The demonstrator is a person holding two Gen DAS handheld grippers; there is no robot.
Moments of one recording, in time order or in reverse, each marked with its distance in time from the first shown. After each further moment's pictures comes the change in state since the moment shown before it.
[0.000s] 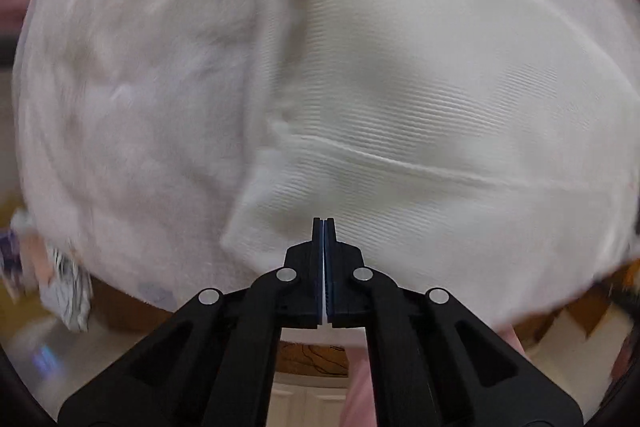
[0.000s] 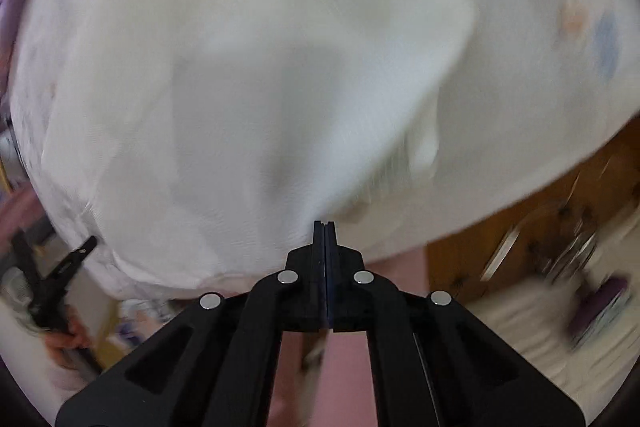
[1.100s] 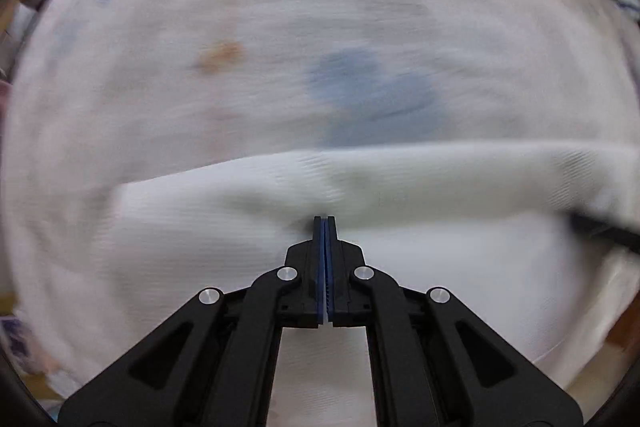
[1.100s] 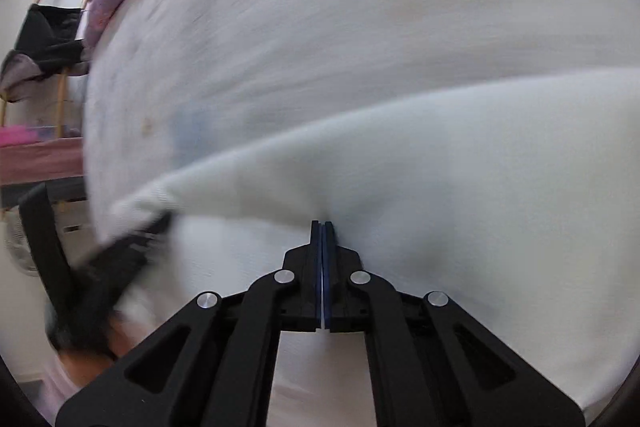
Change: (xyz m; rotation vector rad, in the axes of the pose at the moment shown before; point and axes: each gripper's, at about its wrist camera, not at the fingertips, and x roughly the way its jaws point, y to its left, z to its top) left arm -0.011 -0.064 0.123 0.134 -0.311 0.050; right arm 0.037 0.111 0.110 -0.331 -0.232 0.218
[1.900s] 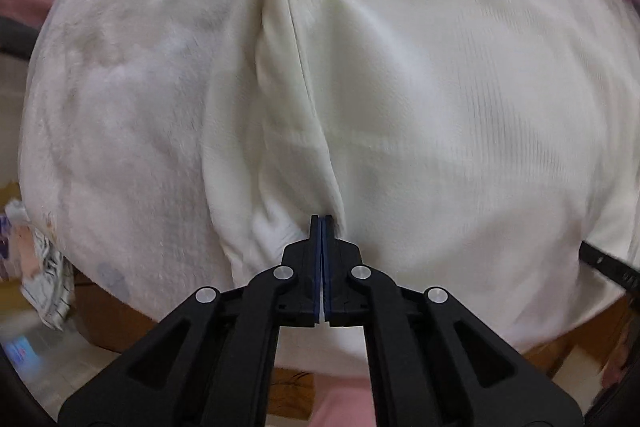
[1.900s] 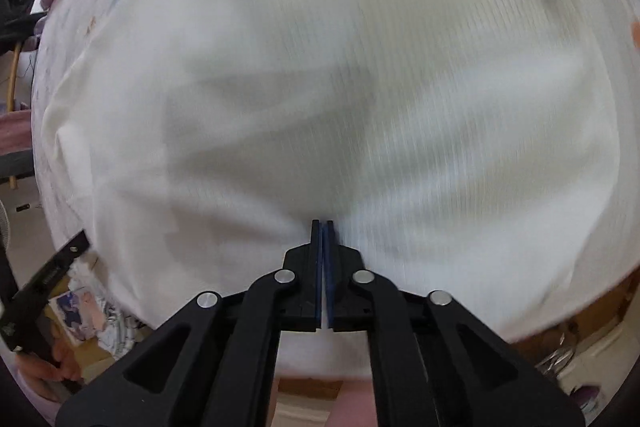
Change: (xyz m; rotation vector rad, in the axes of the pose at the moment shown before) left arm -0.035 0.022 -0.174 -0.183 0.142 0.033; right arm 0.009 -0.024 -0.151 0.073 0.124 -0.169
